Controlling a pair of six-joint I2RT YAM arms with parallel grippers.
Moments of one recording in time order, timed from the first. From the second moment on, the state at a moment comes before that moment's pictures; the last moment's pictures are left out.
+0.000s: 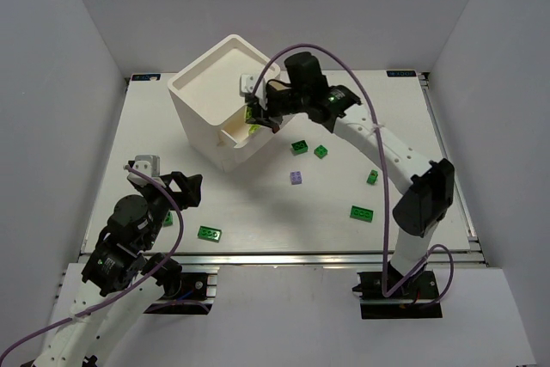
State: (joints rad) left arm -0.53 0.29 0.66 -0.52 -0.33 -0.32; right arm 0.71 1.78 1.83 -0.50 -0.66 -0.73
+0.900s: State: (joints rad) left arm -0.53 0.29 0.66 -0.52 -0.33 -0.33; right arm 0.69 1.50 1.43 -0.20 -0.35 -0.18
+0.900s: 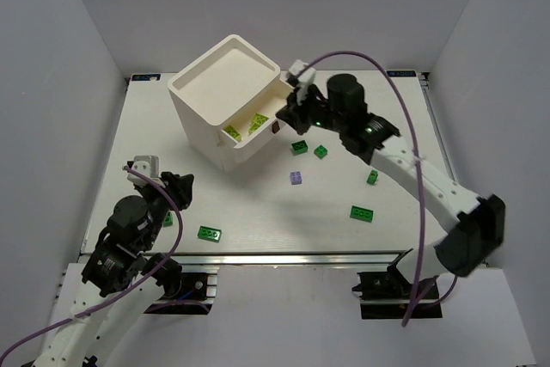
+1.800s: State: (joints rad) left arm -0.53 0.51 0.71 -0.66 -0.34 -0.50; right arm 0.45 1.25 1.00 -0.10 -0.74 0.23
